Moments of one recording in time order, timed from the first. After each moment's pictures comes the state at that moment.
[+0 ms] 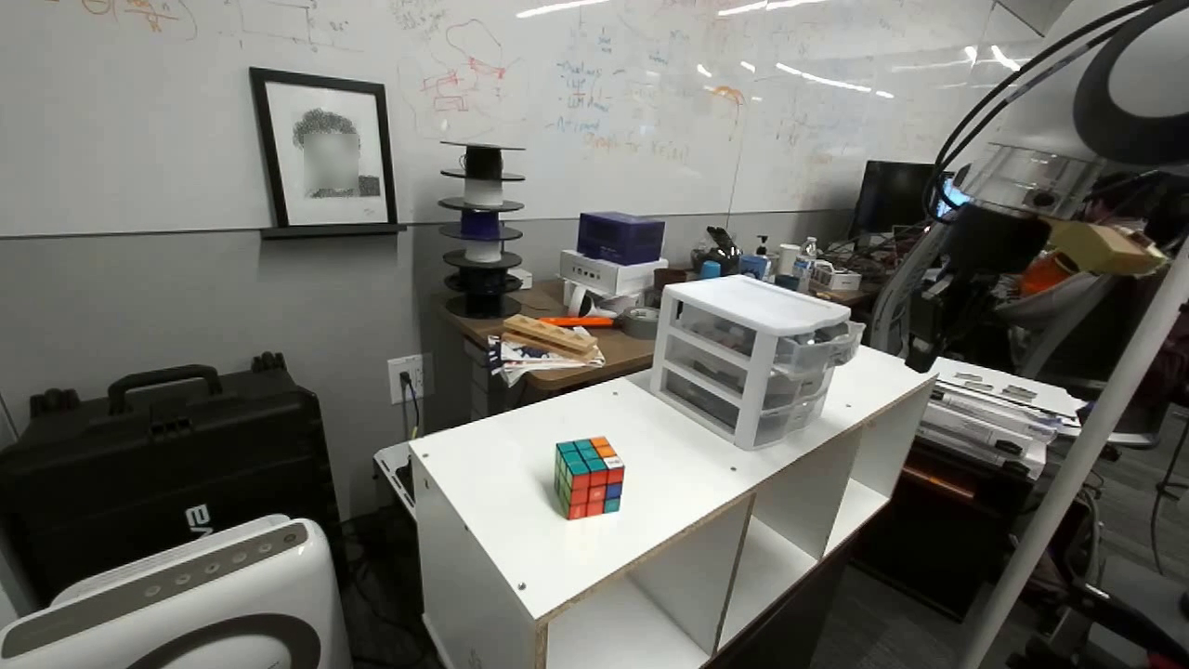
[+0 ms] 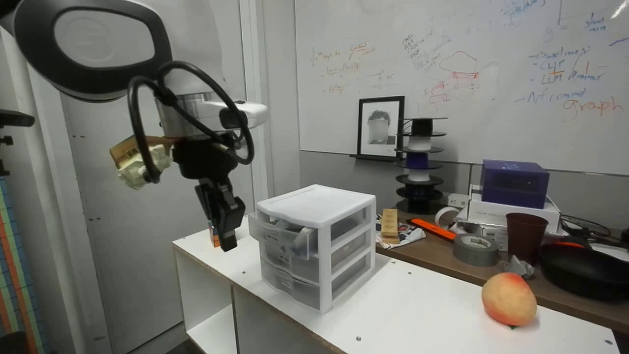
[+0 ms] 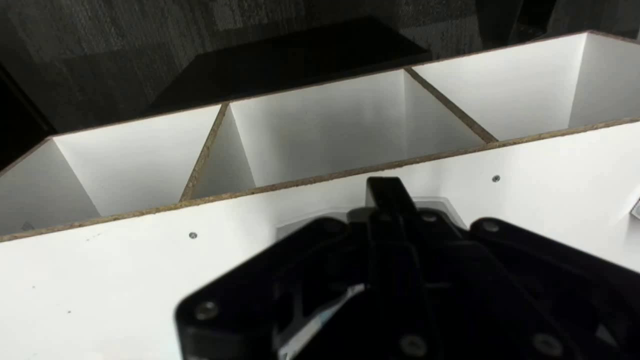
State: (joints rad) arm -0.01 -0.32 -0.18 -2.71 -0.03 2.55 0.01
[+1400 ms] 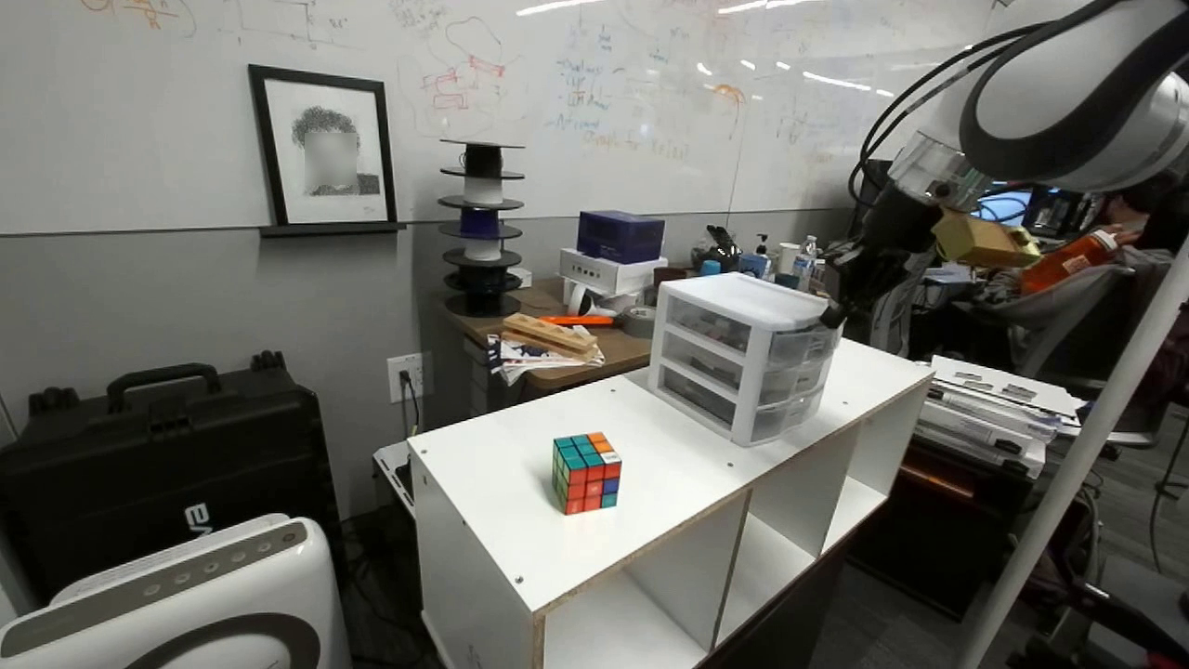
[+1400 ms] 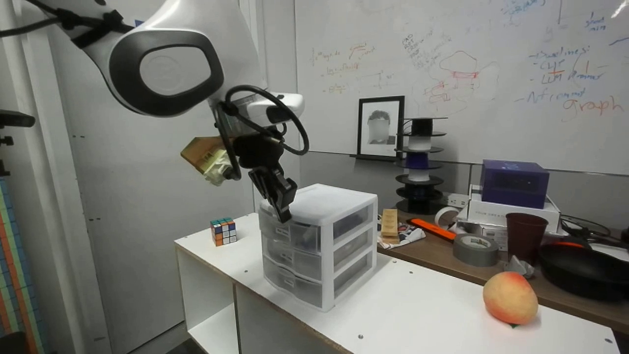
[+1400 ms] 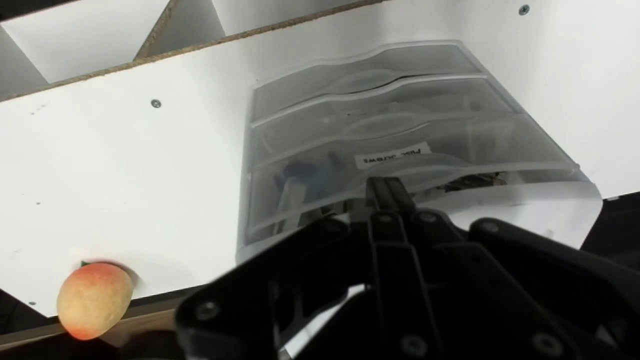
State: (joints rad) arm -0.04 -0.10 -0.11 -2.54 0.07 2.80 0.01
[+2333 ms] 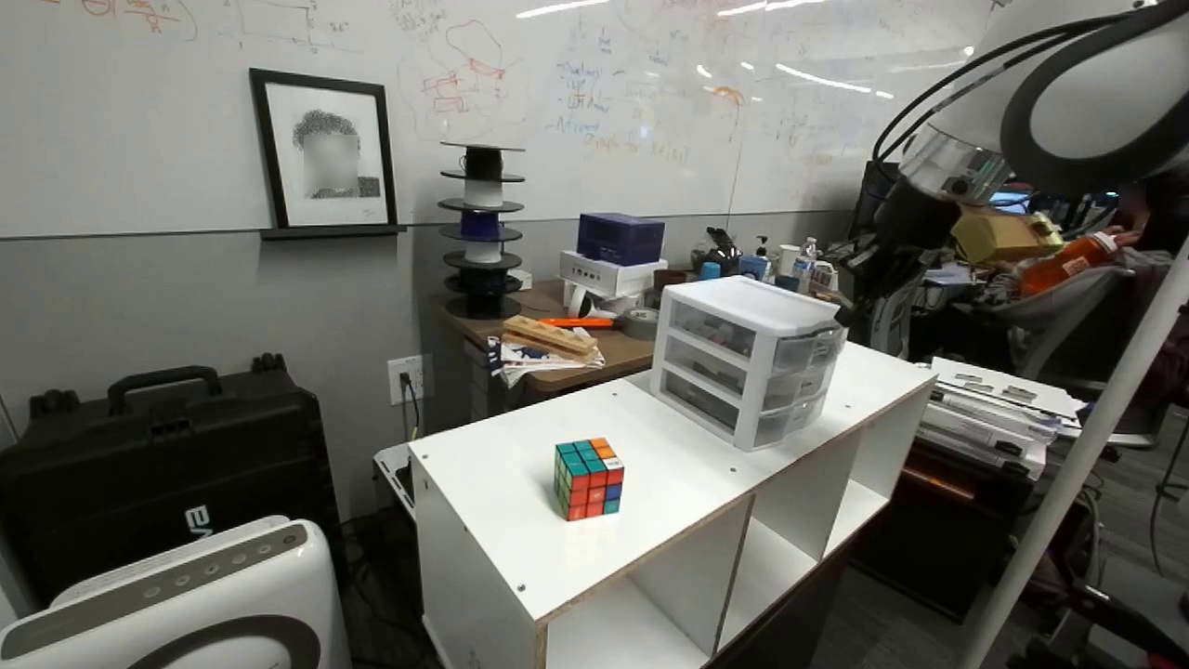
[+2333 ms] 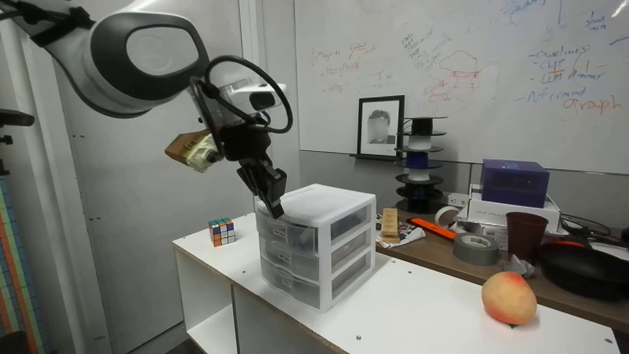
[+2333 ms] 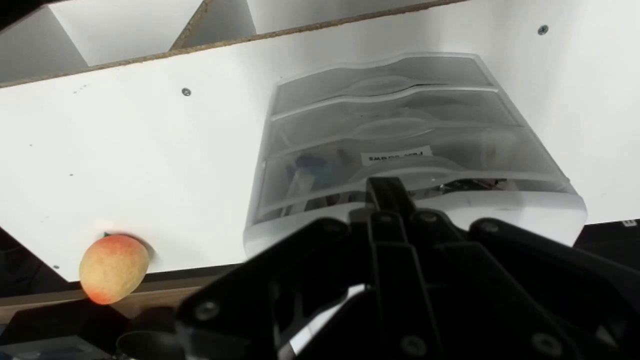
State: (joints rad) arm -0.08 -0.18 -0.06 -2.59 -0.17 2.78 0.17
